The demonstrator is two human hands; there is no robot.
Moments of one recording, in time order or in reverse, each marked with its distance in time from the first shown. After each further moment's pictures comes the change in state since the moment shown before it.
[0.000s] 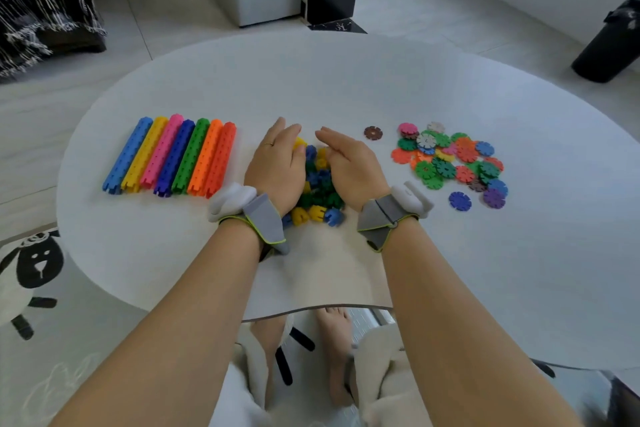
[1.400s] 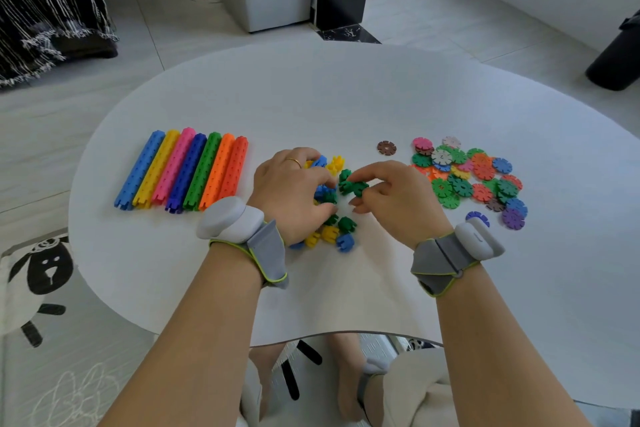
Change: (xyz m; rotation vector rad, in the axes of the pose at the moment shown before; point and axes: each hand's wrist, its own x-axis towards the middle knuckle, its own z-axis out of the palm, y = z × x) left_hand -0.013 0.015 -0.028 0.365 -0.198 0.229; right_hand -0.033 -0.003 -0.039 -0.026 -0.007 0.075
